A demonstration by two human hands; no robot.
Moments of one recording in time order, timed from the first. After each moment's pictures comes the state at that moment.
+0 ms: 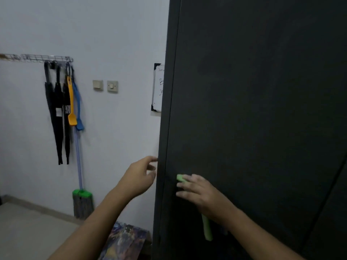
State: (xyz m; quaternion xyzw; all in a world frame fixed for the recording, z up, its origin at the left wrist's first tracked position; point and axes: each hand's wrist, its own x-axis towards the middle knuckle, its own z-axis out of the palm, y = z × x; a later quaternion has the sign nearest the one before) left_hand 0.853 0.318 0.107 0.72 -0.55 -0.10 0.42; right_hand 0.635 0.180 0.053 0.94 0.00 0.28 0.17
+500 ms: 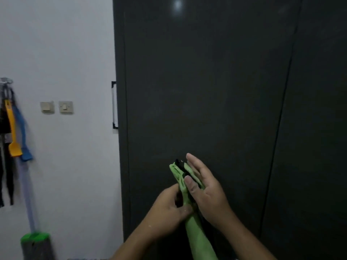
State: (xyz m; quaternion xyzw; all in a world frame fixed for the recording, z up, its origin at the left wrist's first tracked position) left_hand 0.707 0.315 0.132 0.46 -0.67 -0.33 0.49; right_hand 0.570 0.257 0.131 0.76 -0.21 0.52 -0.33
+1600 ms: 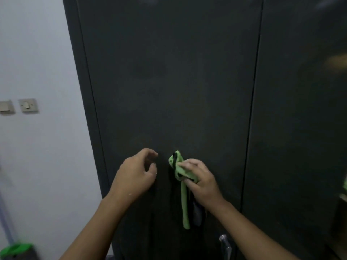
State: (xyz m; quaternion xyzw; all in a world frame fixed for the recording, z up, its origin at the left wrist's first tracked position) left_hand 0.739 0.284 0.160 0.60 -0.69 -0.03 0.41; right_hand 0.536 0.192 0.071 0.78 -0.26 0.56 -0.10
